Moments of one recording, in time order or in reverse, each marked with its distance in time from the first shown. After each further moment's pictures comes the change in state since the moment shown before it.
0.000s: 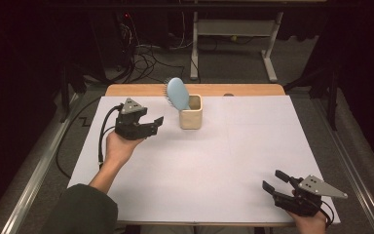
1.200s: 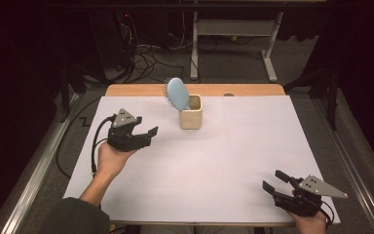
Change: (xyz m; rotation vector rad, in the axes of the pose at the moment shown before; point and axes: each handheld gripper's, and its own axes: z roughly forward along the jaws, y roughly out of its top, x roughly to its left) left arm -0.003 -0.025 -0.021 -0.001 -0.010 0.018; right arm 0.000 0.000 0.000 0.003 -0.001 0.007
